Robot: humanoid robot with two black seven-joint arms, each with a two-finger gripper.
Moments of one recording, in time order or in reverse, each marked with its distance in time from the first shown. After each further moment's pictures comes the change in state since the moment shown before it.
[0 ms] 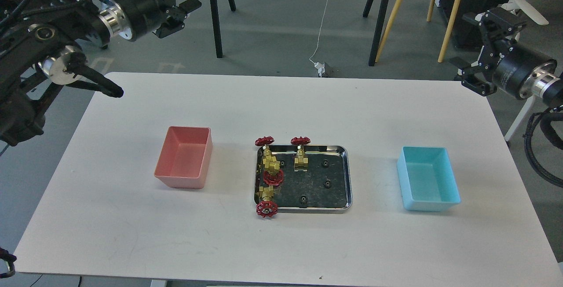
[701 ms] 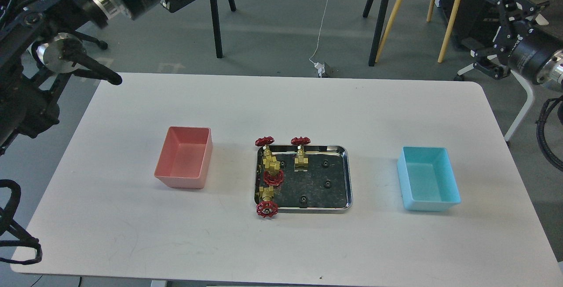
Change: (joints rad) left arm 0.001 -0.095 -0.138 0.118 -0.055 -0.162 -0.107; right arm 0.008 -0.044 0.067 -0.001 -0.007 0.037 0.004
